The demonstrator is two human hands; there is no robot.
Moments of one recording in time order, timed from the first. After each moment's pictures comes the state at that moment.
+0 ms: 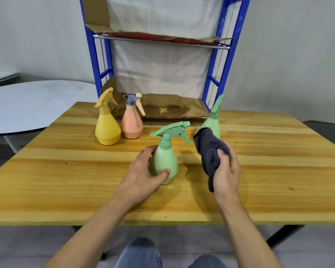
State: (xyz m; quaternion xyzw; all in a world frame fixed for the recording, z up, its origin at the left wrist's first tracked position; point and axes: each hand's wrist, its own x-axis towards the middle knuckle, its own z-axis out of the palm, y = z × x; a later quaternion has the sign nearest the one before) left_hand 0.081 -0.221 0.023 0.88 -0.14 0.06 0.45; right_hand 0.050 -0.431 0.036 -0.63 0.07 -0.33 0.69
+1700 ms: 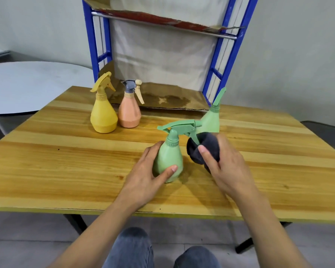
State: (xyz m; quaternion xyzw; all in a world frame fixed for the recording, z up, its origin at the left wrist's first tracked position) left_hand 0.062 -0.237 0.002 0.85 -0.18 0.08 0.49; right_hand 0.035 -0.458 0.064 -0.93 -0.05 -0.23 0.27
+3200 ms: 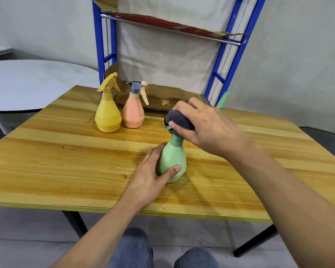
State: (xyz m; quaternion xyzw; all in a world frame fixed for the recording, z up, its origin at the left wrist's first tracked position) left_hand 0.066 -0.238 -0.006 0.82 -0.17 0.08 0.54; right_hand 0.071 -0.402 0.158 -0.94 -0.27 -0.21 0.01
